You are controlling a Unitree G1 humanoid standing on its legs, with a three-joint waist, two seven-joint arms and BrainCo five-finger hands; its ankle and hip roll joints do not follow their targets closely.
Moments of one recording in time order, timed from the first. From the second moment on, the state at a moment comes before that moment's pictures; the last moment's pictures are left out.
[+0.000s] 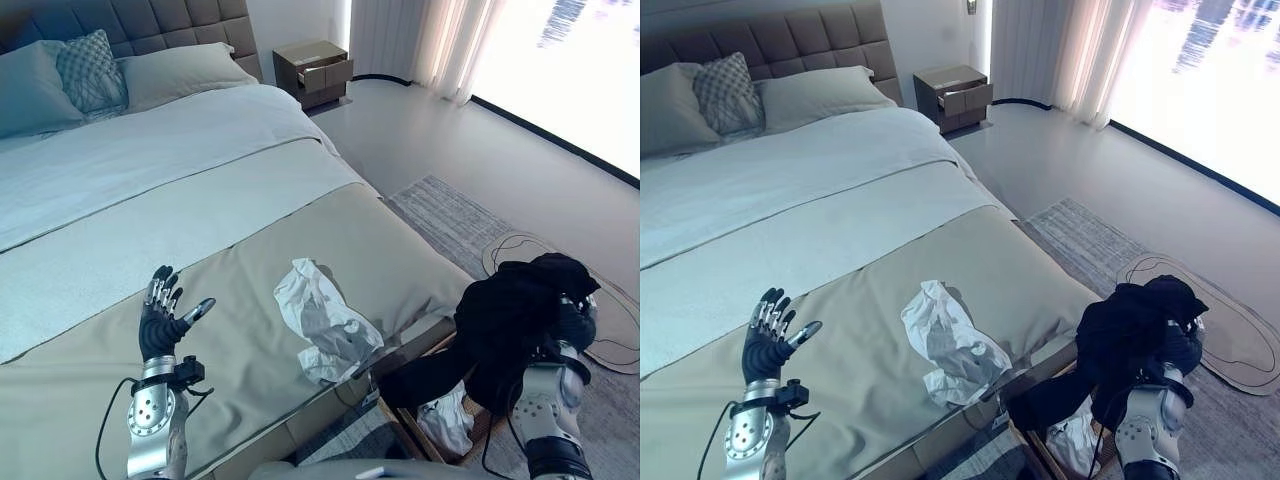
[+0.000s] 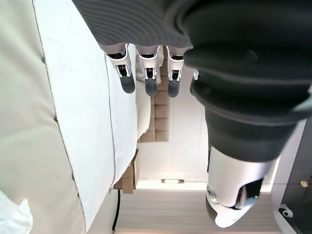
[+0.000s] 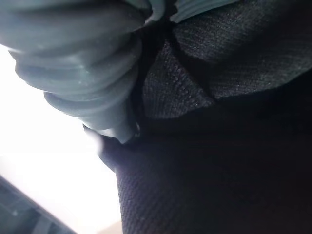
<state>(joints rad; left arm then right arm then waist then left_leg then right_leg) 0.20 0.23 0.18 0.22 -0.33 -0.47 0.05 0.01 -0.26 -0.31 0.40 0.88 -0.46 -0.02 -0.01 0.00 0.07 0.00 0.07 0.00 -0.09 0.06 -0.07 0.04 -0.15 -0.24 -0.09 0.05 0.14</state>
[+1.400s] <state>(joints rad) -0.01 0.34 0.08 -0.13 -0.46 -0.62 0.25 -0.69 -0.56 -0.16 1.04 0.78 -0.45 -0.36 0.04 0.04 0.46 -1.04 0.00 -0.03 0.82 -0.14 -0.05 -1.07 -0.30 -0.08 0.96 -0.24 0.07</state>
